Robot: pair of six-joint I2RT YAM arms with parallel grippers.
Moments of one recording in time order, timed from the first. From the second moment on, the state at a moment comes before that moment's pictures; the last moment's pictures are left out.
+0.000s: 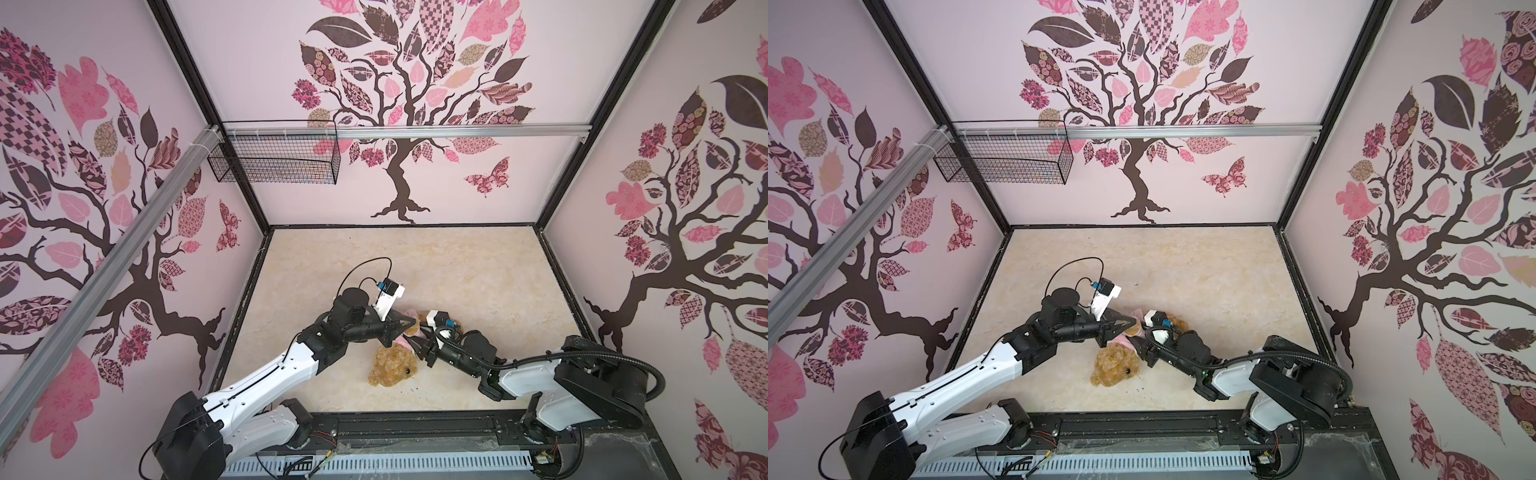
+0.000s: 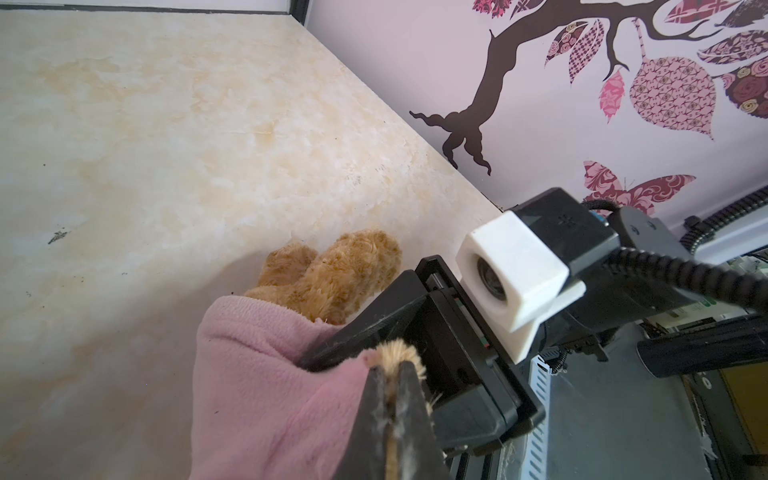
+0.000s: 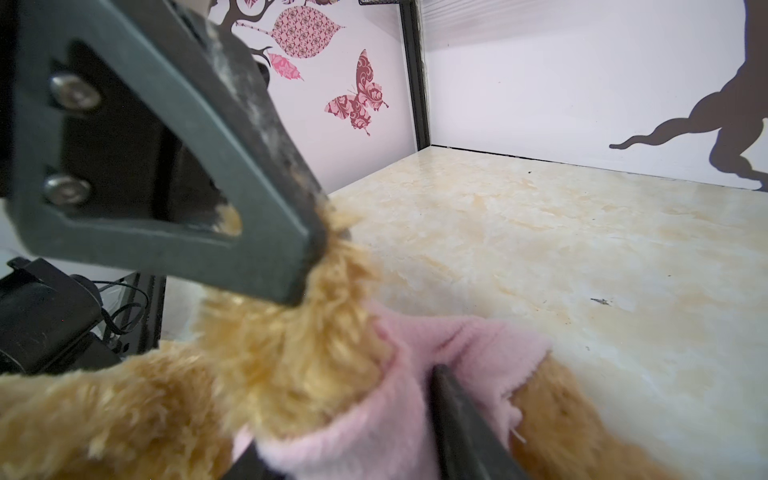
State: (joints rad) left arm -0.73 1.08 0.71 -0.03 0.48 -0.32; right arm 0.95 1.48 0.25 1.19 -0.03 0.23
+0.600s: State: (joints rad) left arm -0.72 1.10 0.68 0.17 0.54 -0.42; right arm 0.94 1.18 0.29 0.88 -0.04 0.02
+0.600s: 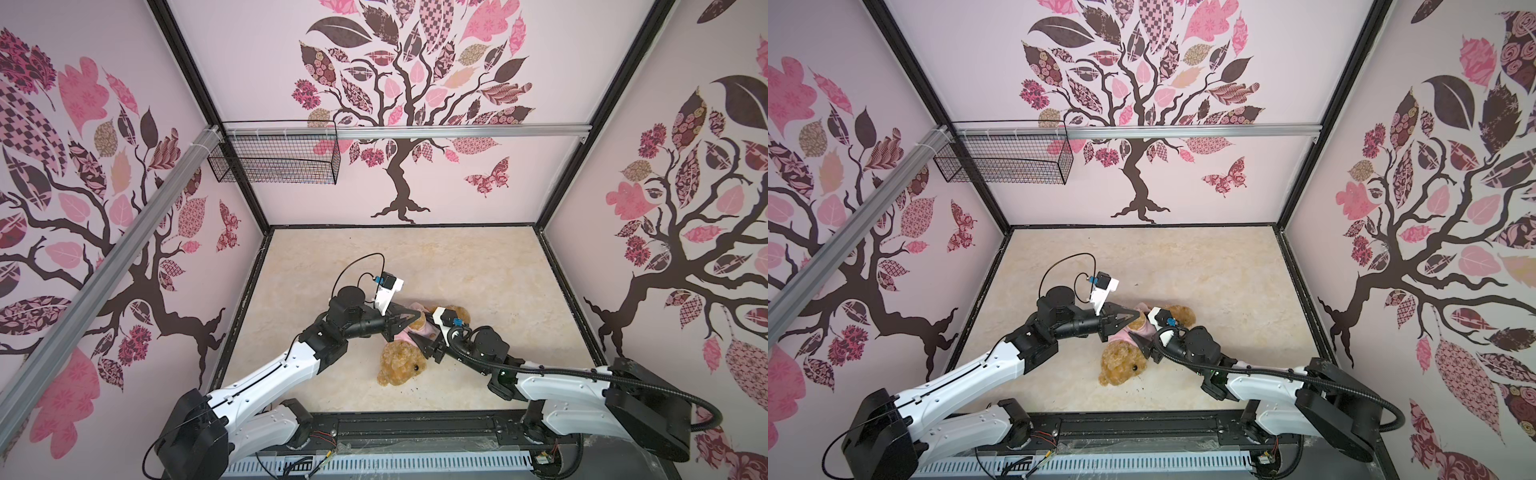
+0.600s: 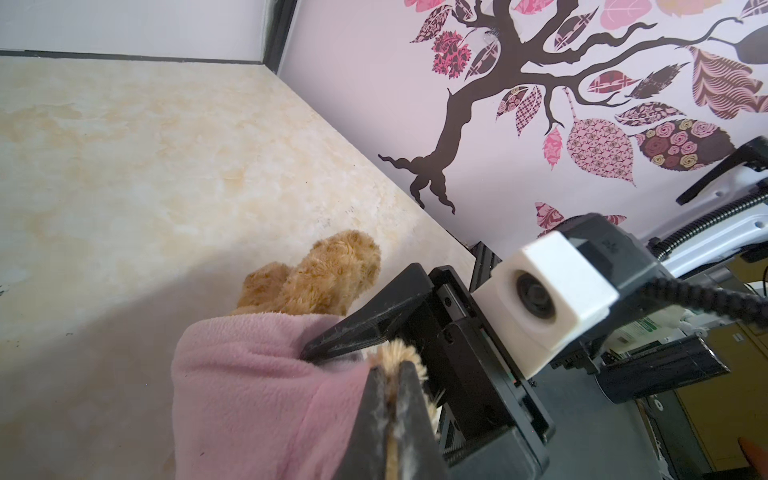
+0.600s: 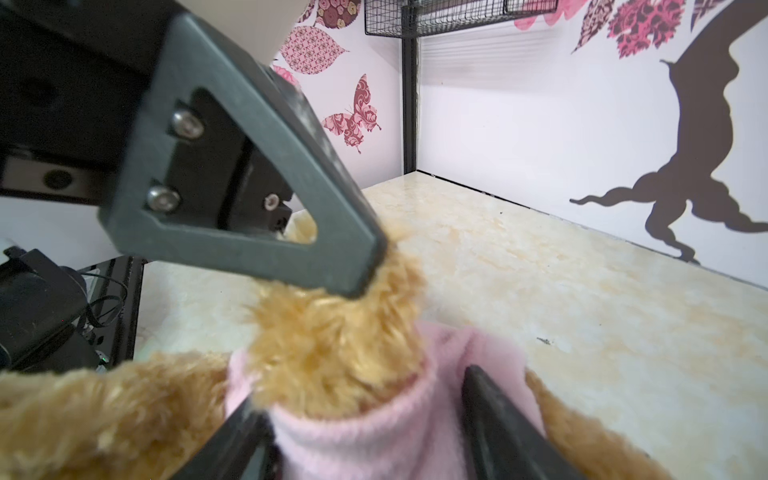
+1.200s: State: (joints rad) left arm -0.75 1.14 0.67 0.20 0.57 -0.43; right arm 0.93 1.24 0.33 0.87 -0.10 -0.11
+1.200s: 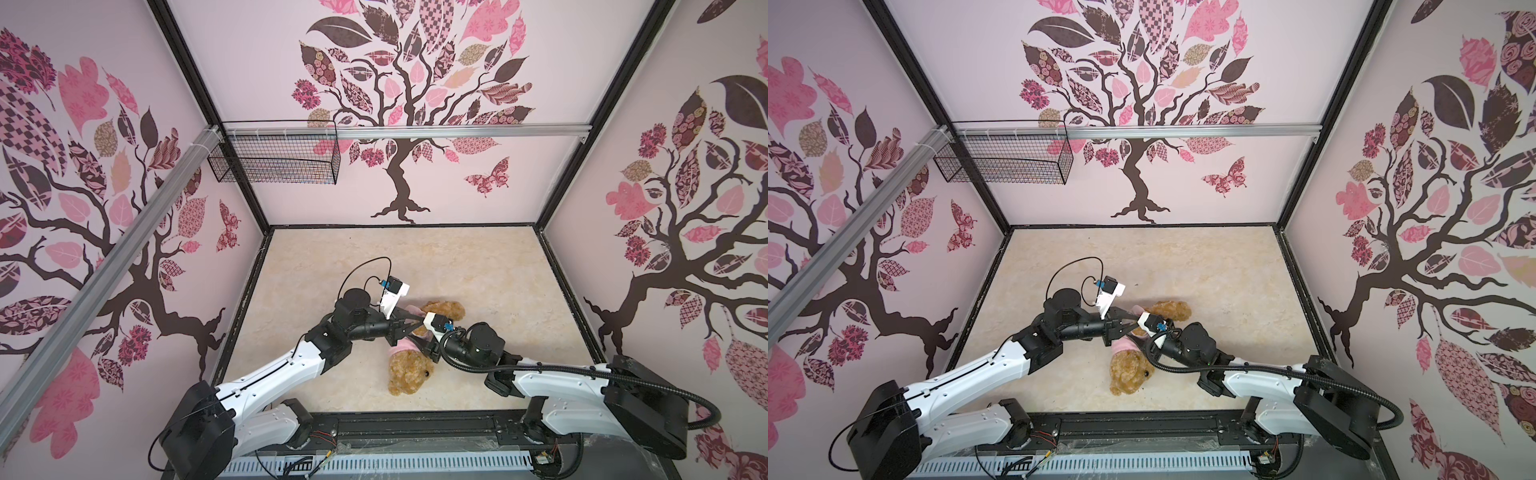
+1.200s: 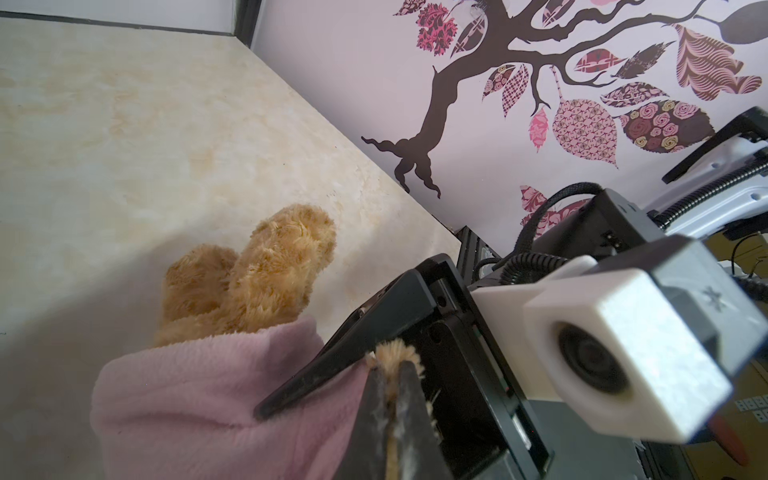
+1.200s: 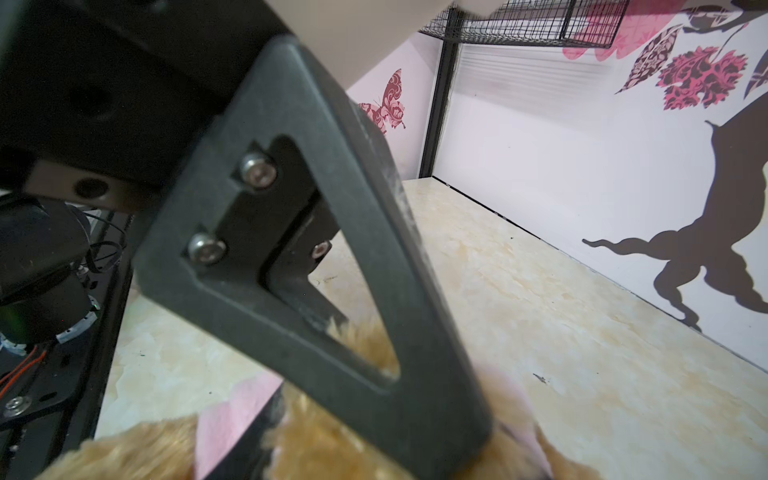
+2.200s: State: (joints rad) left arm -0.71 1.15 0.64 0.25 0.46 -0.62; right arm 0.93 1.34 0.30 0.95 0.07 0.20
